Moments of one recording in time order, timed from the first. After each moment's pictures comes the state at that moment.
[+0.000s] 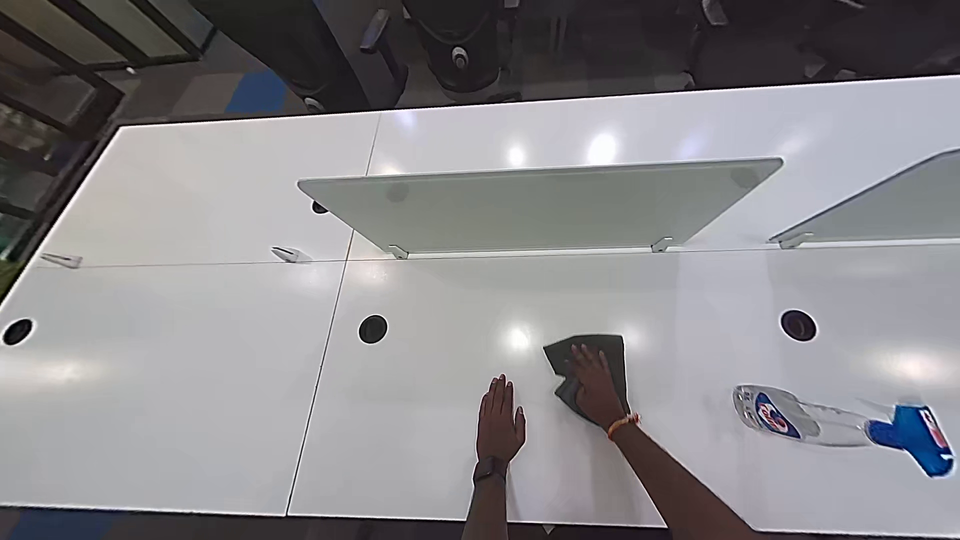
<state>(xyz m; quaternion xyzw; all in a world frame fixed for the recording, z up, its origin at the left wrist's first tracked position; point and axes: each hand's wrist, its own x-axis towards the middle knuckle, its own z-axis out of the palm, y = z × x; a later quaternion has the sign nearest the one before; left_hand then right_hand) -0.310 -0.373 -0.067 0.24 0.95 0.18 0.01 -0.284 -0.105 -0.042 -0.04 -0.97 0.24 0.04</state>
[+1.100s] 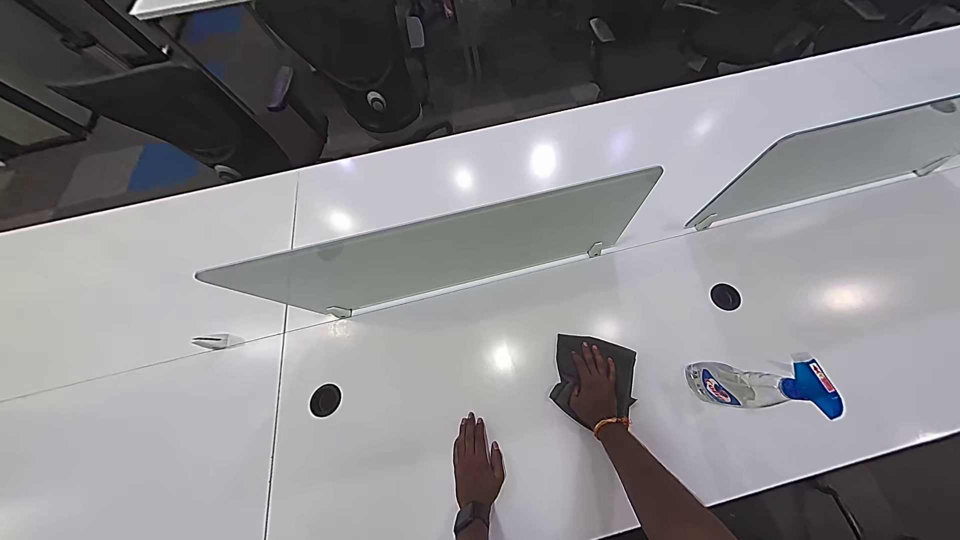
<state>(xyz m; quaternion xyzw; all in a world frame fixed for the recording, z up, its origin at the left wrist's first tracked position) -0.309 -0.376 -0.071 0.25 0.96 0.15 0.01 -0.267 -0.061 -0.034 -0.28 -0.95 0.10 0.01</state>
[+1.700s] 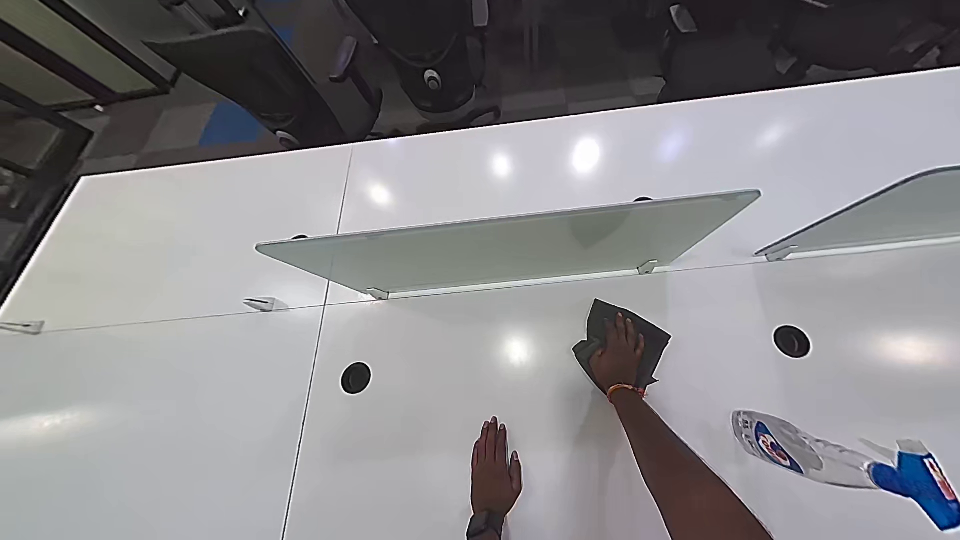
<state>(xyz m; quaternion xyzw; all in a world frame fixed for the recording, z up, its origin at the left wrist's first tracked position) -0.309 -0.373 -0.067 0.23 0.96 0.14 0.03 -0.385 -0.010 -0.038 -0.34 -0.94 0.09 0.05</state>
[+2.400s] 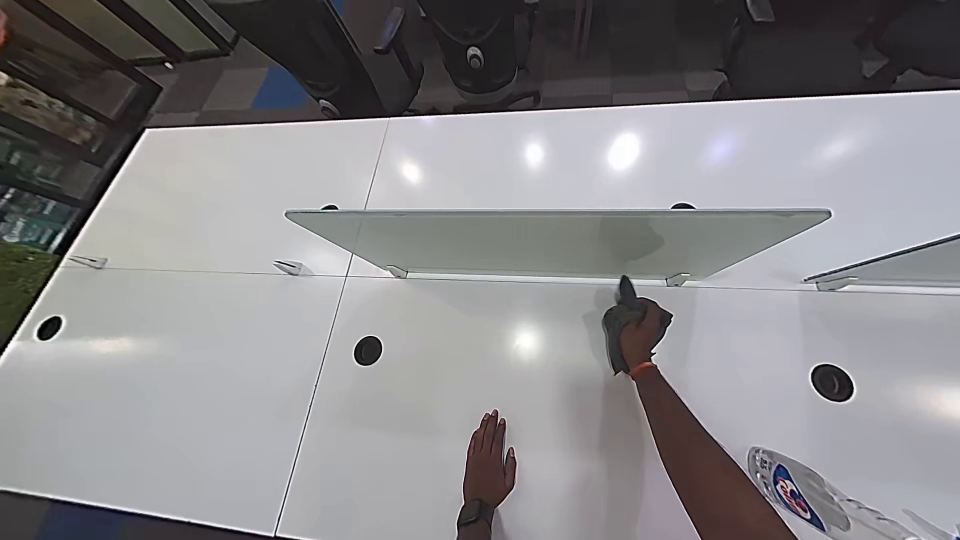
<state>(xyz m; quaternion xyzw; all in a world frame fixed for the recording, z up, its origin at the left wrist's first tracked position) -0.308 -0.374 -0.067 0.22 0.96 0.15 0.03 -0.454 0.036 -0.010 -0.33 -0.81 0.42 0.24</state>
